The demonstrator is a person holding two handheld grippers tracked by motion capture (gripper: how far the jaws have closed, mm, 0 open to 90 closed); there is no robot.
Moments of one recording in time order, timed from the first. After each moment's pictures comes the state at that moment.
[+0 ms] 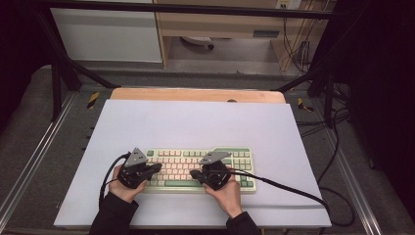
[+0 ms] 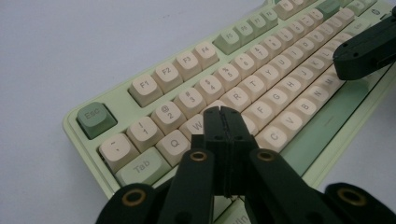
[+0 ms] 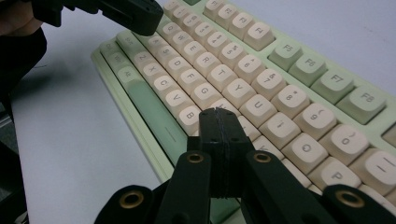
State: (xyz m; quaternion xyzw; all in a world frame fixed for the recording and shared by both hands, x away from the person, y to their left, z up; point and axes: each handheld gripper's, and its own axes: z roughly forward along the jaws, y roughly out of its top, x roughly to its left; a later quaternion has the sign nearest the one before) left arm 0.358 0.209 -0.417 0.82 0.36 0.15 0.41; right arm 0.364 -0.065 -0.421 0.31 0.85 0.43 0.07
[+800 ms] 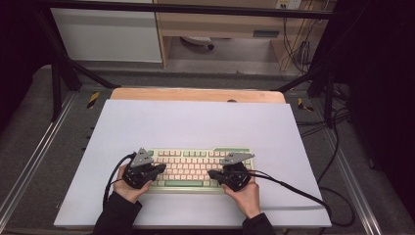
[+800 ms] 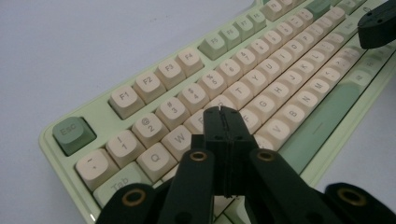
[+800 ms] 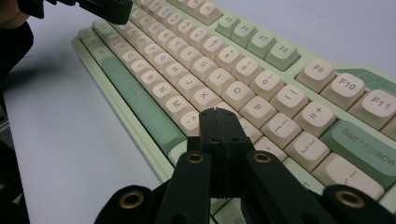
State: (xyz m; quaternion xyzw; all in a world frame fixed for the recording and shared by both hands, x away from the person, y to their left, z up) left arm 0.359 0.193 -0.417 0.83 0.35 0.15 0.41; right arm 0.358 -0.118 -0.420 0.33 0.83 0.43 0.08
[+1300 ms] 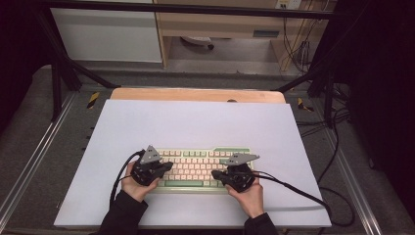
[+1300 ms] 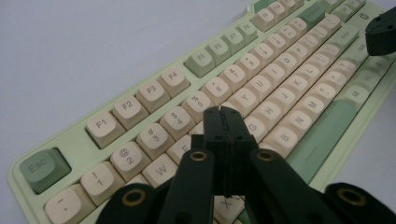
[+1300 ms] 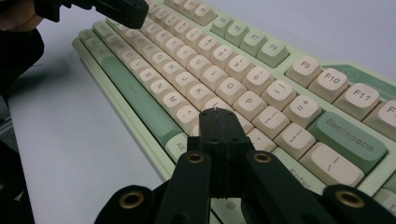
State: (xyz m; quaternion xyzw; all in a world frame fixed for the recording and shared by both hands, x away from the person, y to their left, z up) left arm 0.369 0.173 -0.415 0.83 0.34 0.15 0.40; right arm 0.354 -0.128 -0.418 0.34 0.83 0.44 0.08
